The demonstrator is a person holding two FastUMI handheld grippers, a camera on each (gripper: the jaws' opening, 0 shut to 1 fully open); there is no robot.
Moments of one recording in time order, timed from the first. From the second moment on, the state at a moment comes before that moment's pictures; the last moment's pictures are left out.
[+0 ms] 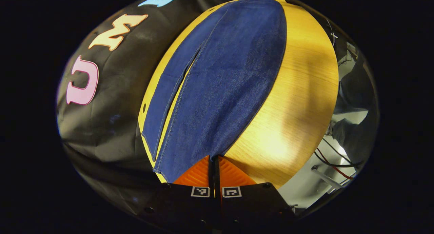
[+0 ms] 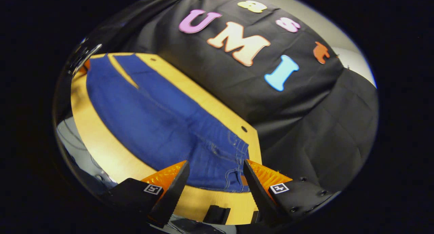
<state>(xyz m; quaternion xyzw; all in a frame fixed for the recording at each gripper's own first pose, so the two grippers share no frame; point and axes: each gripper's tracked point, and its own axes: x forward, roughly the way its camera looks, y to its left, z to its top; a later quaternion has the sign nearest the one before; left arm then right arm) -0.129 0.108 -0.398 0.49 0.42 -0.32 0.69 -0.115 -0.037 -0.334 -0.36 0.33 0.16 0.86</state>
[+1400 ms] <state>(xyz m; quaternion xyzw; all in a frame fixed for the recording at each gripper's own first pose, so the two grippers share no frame) -0.063 0.116 -0.359 0.47 0.42 -0.20 0.75 -0.046 -0.063 -0.394 -0.48 0.34 0.17 0.79</state>
